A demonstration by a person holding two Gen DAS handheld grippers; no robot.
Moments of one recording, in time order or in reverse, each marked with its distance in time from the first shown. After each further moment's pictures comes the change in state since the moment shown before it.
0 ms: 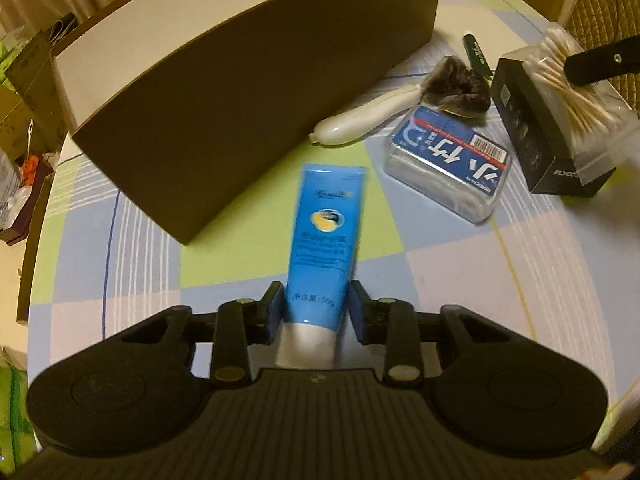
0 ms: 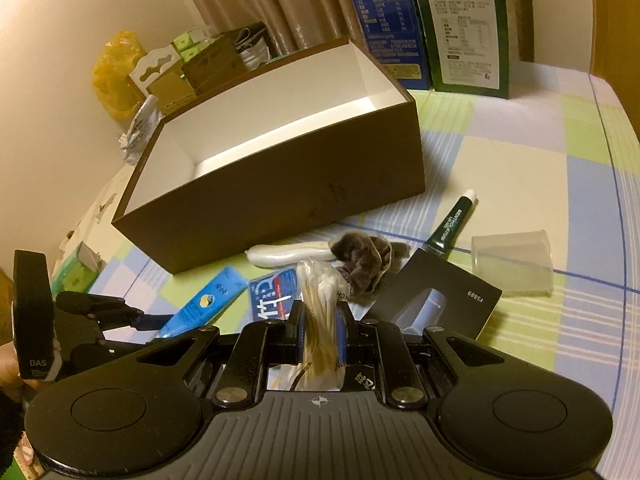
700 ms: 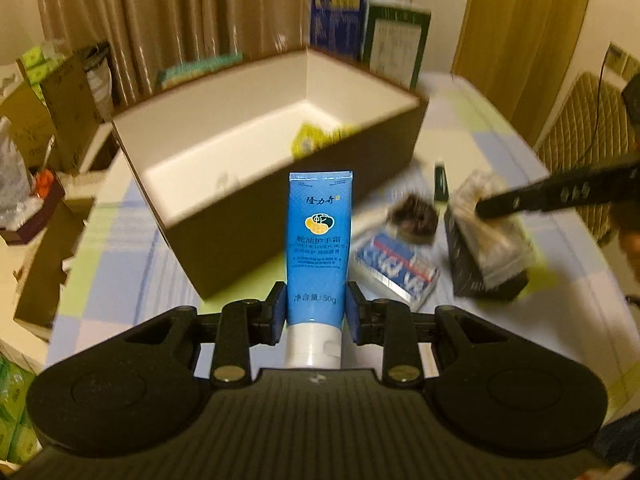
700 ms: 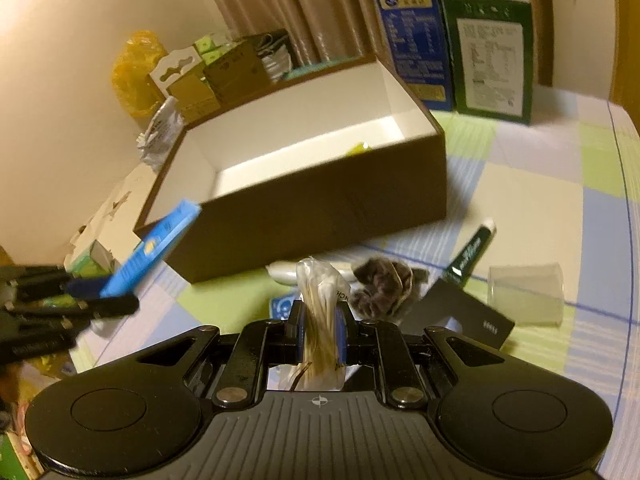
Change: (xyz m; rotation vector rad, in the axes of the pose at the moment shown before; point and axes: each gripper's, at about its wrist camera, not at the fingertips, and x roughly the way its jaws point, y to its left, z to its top) left arm -0.107 0.010 0.016 -0.158 -0.252 -0.050; right arm -0.007 0.016 0.017 -0.065 -0.028 0.035
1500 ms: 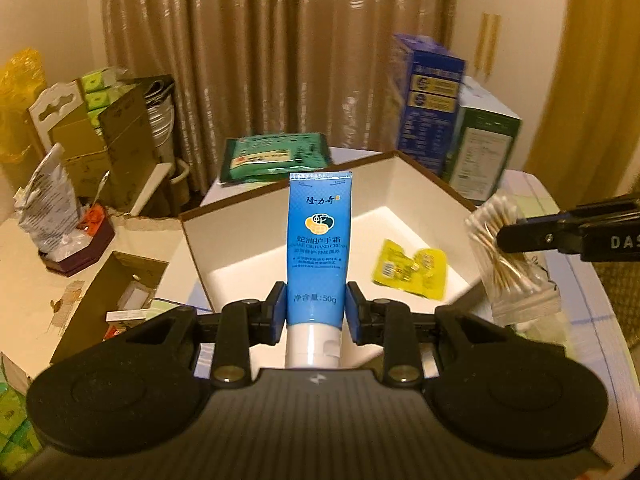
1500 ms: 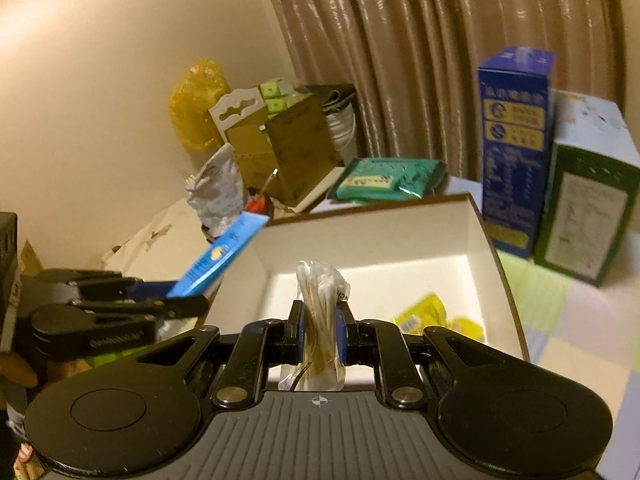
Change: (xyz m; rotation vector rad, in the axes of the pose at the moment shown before) left arm 0.016 0.063 0.108 -0.137 -0.128 0.154; right arm 0.033 0.050 0.135 -0.177 -0.130 0.115
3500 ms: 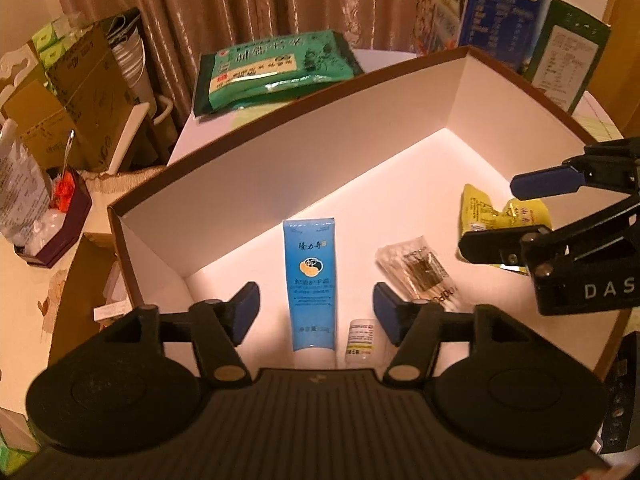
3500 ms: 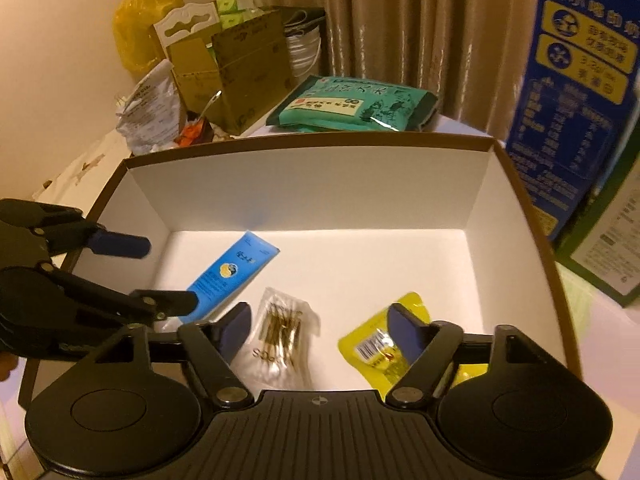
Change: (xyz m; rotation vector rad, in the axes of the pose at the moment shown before) left arm 0.175 0.027 0.020 0.117 0.270 0.008; right arm 0.155 -0.041 0.003 -0.059 0.215 -0.176
